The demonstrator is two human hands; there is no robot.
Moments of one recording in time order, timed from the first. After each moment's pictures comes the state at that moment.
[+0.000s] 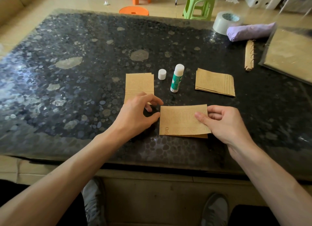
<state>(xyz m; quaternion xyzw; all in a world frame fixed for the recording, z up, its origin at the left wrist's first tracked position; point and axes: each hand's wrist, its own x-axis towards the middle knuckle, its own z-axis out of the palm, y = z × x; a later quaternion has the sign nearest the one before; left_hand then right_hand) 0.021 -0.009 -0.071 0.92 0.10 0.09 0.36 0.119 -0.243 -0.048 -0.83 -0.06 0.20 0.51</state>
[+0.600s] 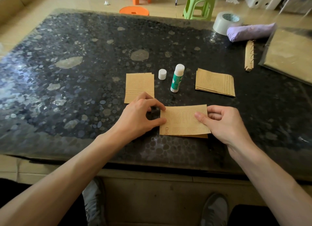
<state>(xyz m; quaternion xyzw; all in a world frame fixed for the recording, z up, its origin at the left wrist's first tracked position) 0.020 -0.012 -0.070 0.94 0.09 0.05 0.32 0.118 -0.243 -0.048 -0.84 -0.07 0.19 0.50</state>
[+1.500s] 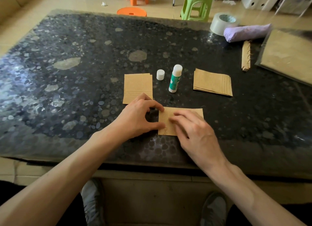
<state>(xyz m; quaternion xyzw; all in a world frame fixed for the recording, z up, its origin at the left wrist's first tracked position) 0.023 -0.010 -0.062 0.95 0.08 -0.01 0.31 0.074 -0.223 -0.078 -0.88 -0.41 -0.03 0.25</state>
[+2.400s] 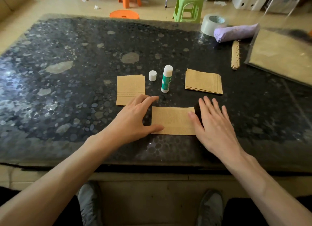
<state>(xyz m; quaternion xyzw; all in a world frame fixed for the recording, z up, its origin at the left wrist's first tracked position) 0.018 -0.021 -0.061 0.97 0.04 0.01 0.26 0.112 -0.257 -0.066 -0.96 -0.24 0.05 0.09</state>
